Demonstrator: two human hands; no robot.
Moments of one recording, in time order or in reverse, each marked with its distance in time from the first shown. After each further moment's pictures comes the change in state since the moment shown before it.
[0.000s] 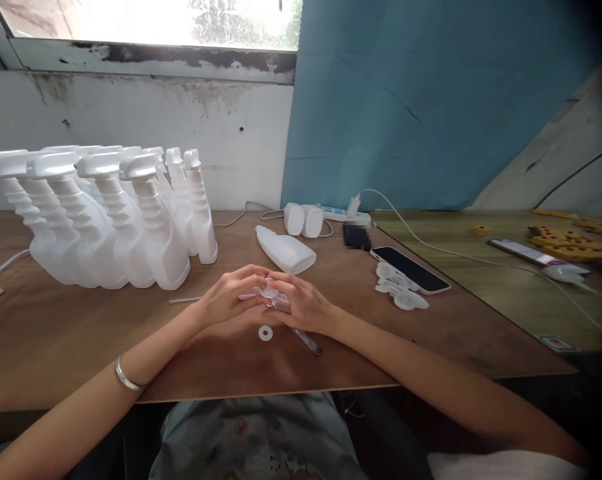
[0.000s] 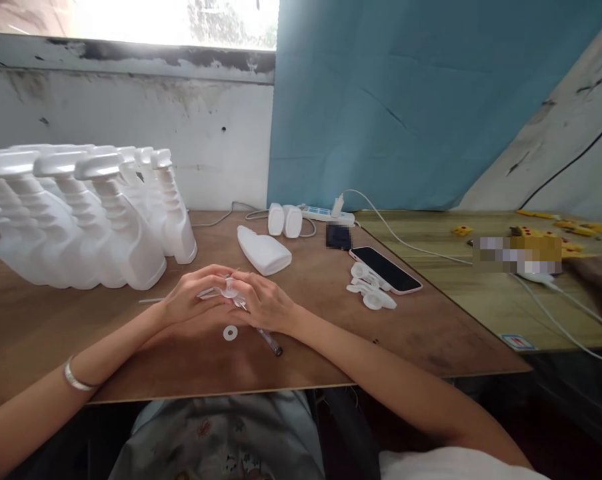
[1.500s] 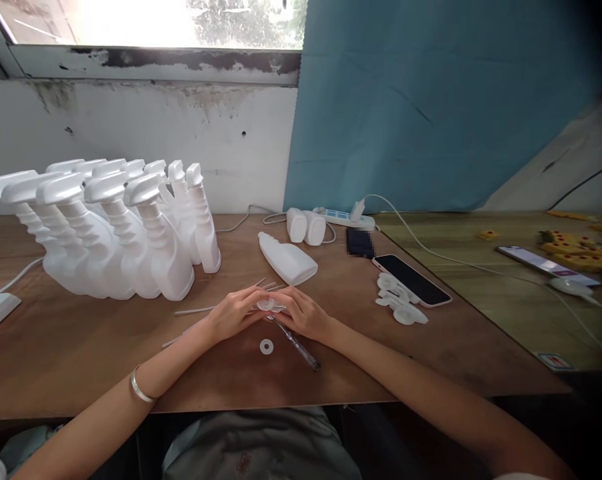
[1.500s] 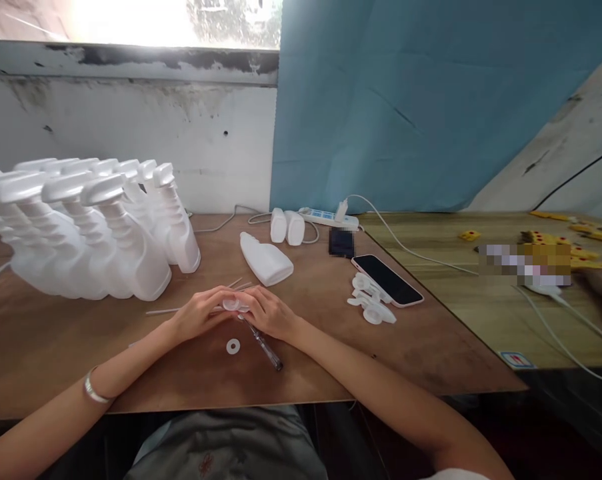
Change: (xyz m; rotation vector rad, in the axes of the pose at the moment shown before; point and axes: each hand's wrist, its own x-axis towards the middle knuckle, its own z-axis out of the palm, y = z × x) left_hand -0.002 -0.006 0.009 0.066 -0.066 -0.124; right_hand -0.002 0.012 0.003 -0.022 -0.013 0.046
